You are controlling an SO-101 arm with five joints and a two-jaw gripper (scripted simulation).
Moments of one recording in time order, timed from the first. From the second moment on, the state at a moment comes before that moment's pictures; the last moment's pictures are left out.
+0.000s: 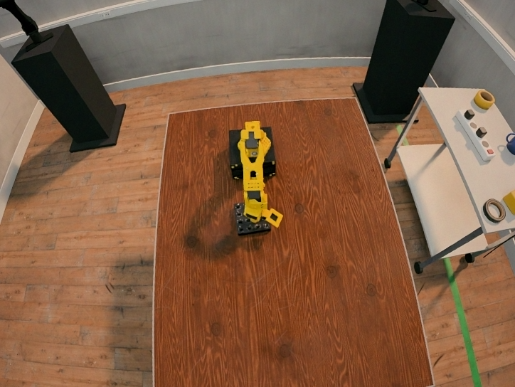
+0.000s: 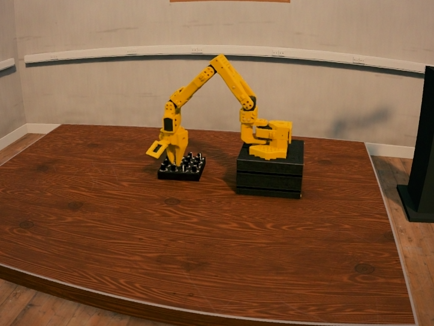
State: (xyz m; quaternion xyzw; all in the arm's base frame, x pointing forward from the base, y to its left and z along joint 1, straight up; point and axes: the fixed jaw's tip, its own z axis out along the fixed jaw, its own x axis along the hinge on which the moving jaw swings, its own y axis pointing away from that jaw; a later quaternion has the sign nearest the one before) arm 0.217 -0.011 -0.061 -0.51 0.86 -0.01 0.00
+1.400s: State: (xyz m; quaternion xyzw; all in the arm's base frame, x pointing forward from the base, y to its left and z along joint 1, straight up) arm 0.220 -0.009 -0.061 -0.22 0.98 -0.01 0.00
